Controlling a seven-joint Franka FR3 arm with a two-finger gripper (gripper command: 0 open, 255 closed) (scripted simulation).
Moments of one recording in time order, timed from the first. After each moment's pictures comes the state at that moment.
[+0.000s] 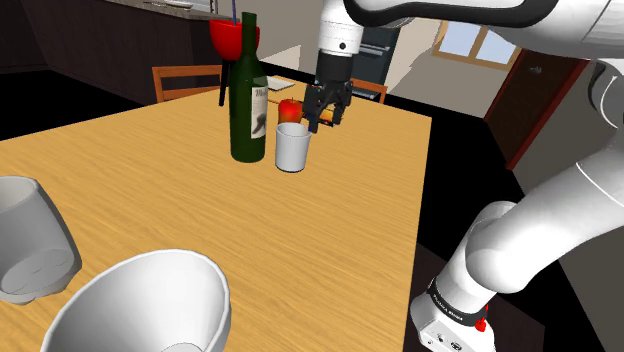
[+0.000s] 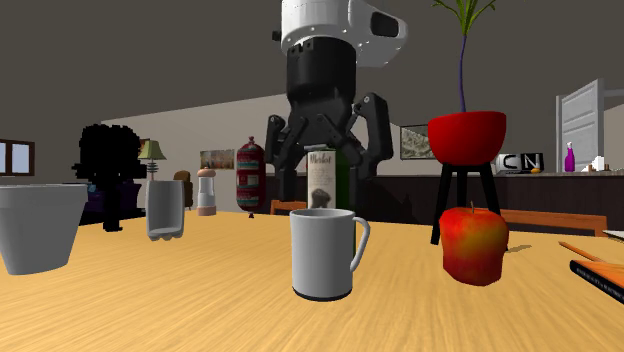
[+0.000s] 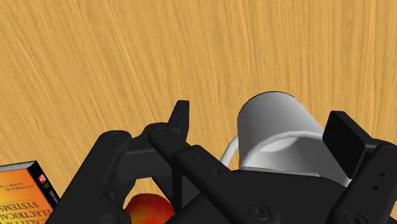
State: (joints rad) arm 0.07 -0.34 0.19 -1.95 0.07 1.59 0.18
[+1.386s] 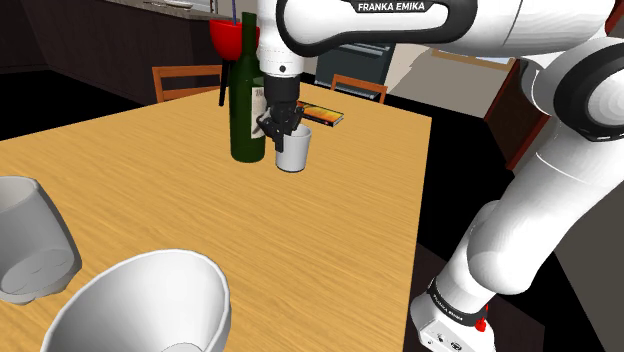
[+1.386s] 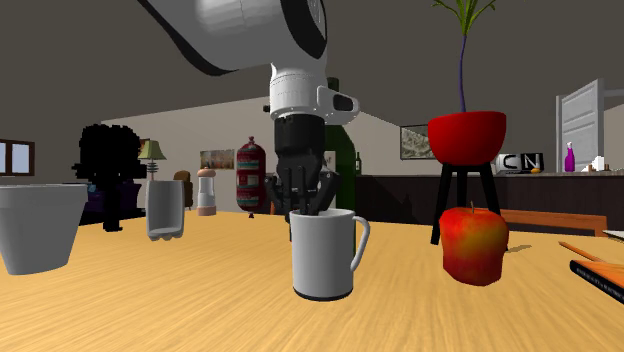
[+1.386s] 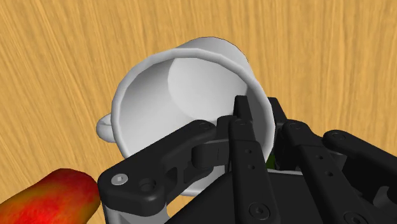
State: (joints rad) arm 0.13 -0.07 0.31 -1.79 -0.02 1.66 0.33
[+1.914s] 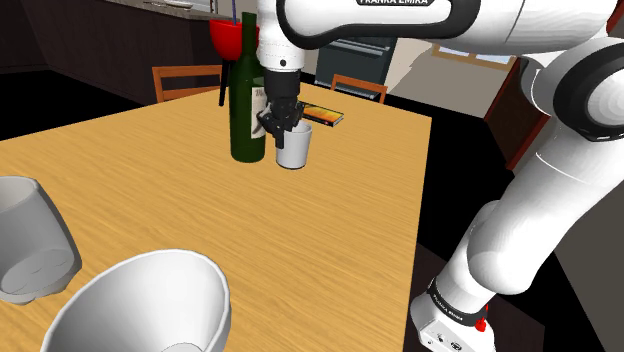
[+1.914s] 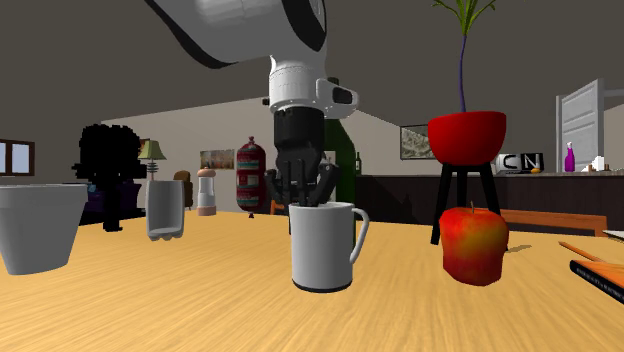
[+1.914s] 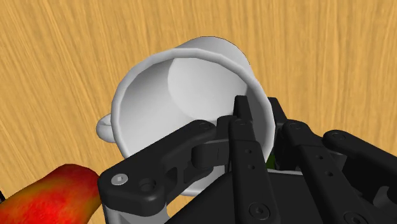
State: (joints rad) arm 0.13 -0.06 0.32 -1.76 -0.02 1.63 0.33
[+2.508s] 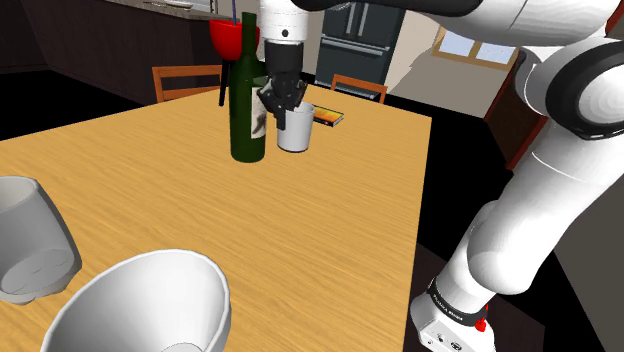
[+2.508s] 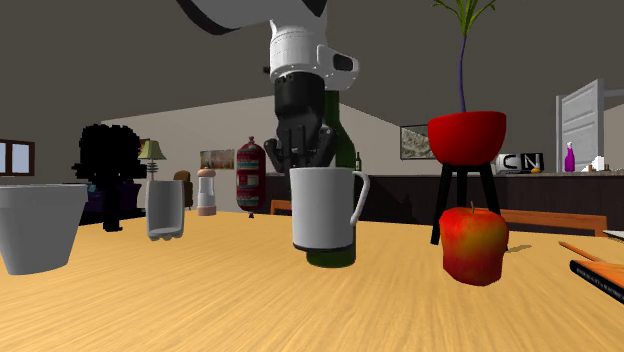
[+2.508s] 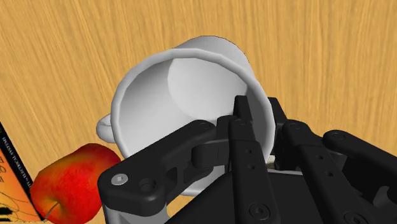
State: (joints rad) arm 0.13 -0.04 0.32 -1.61 -0.03 1.50 0.33
